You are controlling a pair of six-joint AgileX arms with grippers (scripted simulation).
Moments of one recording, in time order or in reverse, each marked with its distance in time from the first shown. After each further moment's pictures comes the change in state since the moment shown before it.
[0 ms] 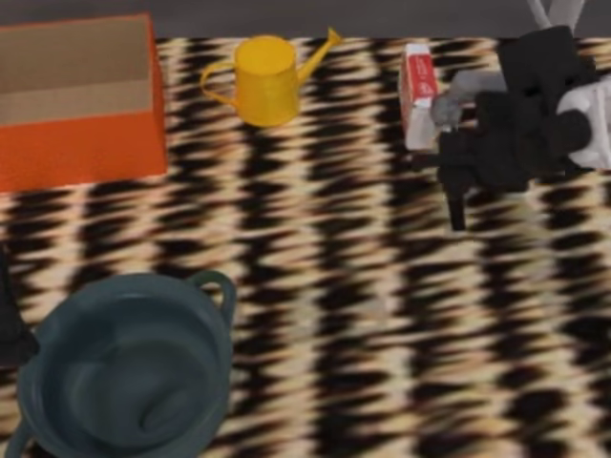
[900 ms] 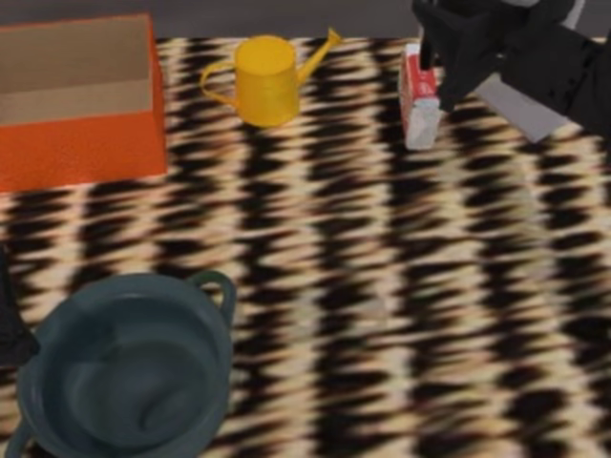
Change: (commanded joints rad) left arm 0.000 0.000 0.000 0.000 0.000 0.000; right arm -0.016 -0.272 -0.295 0.991 -0.338 -0.200
